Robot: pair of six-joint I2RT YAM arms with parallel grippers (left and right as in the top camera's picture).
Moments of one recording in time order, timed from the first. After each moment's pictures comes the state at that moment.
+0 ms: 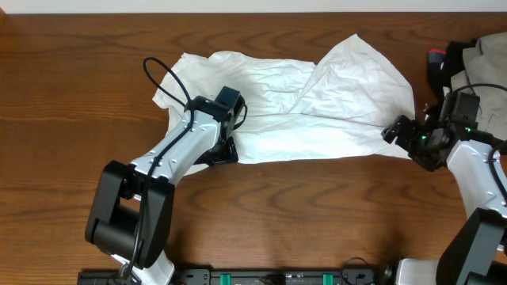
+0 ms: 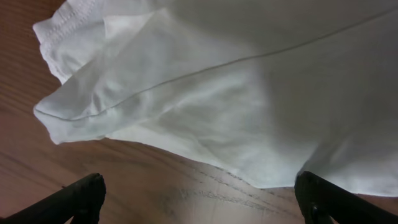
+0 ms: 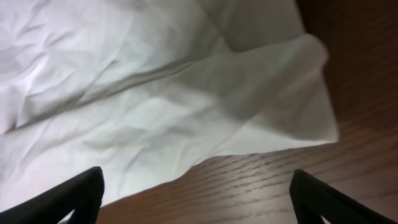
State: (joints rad) left arm -0.41 1.81 1.21 -1.07 -0.24 -0.64; right arm -0.28 1.54 0.94 -0.63 -0.28 0.32
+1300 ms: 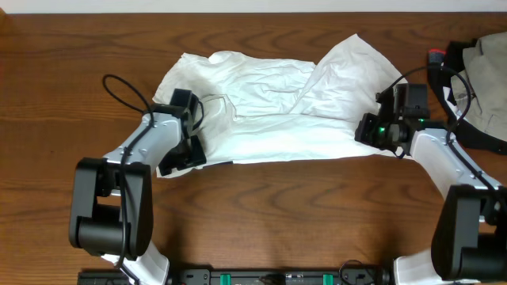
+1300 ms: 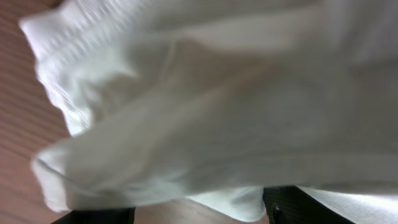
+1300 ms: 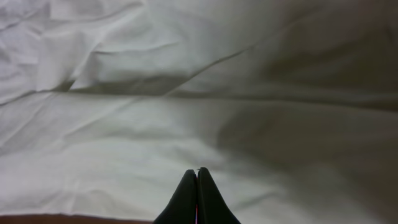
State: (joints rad) left arm -0.15 1.81 1.07 -0.89 -0.09 -0.49; right arm -0.04 1.67 0.94 -0.43 -0.33 0.29
